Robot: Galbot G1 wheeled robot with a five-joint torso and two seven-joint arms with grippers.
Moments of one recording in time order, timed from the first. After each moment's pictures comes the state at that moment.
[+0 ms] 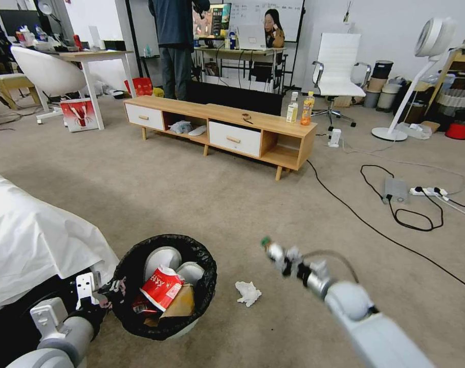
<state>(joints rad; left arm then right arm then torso) 1.49 -1.42 -0.86 -2.24 -0.57 0.69 0.01 -0.84 1.06 0.22 1.70 0.33 -0.17 -0.28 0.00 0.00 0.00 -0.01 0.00</state>
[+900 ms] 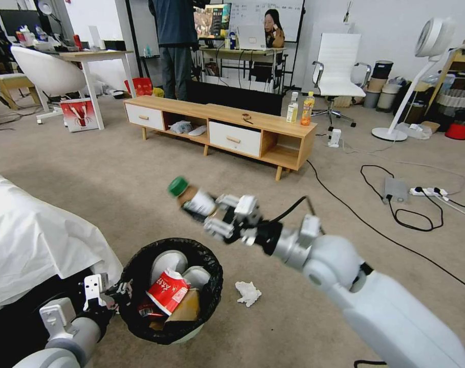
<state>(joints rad) 1.49 -1.40 -0.80 -2.24 -0.56 0.70 0.00 -0.59 0.99 -0.20 1.99 0.65 -0.08 -0.42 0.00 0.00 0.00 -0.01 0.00</state>
